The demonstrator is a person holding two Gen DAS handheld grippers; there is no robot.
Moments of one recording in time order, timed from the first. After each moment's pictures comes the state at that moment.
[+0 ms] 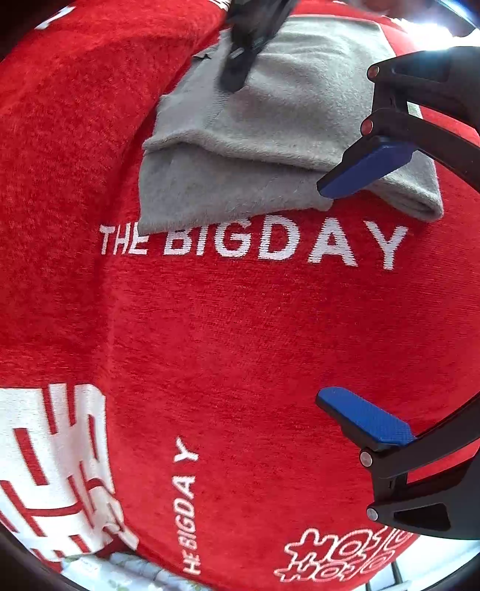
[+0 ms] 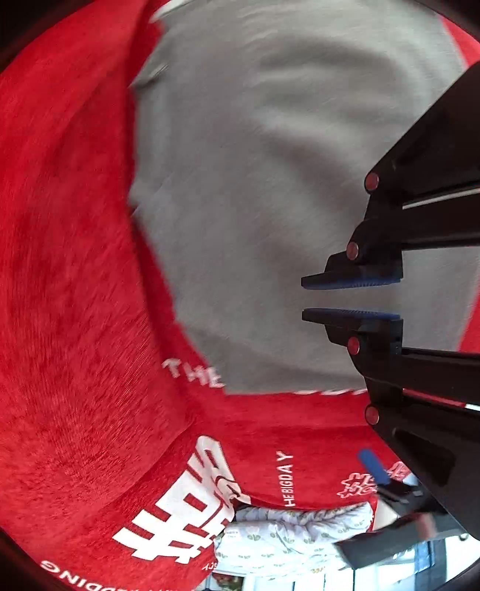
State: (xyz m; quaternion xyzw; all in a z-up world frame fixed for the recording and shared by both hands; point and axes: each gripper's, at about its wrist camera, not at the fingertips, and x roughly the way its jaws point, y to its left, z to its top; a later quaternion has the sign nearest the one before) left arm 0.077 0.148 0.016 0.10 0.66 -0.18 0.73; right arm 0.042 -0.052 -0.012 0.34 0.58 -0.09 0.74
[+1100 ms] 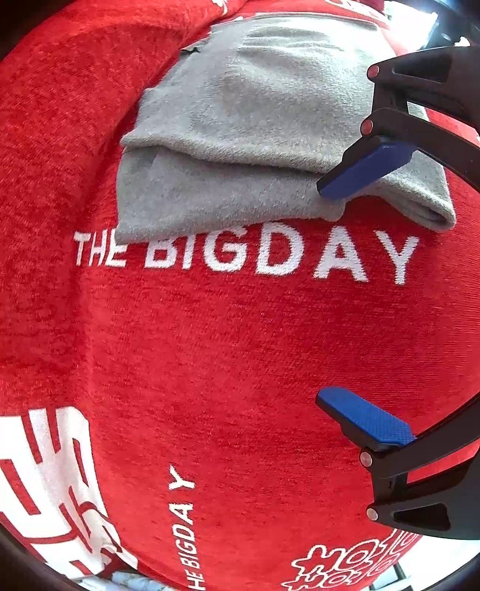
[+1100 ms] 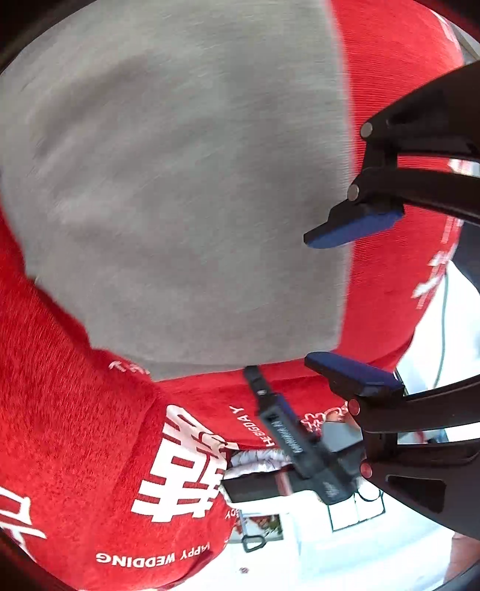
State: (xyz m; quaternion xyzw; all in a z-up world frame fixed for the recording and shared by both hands) left arm 0.081 0.131 -0.006 0.12 0.68 -0.18 0.70; right arm -0.108 -0.037 -0.020 0.53 0.55 -0.04 0.64
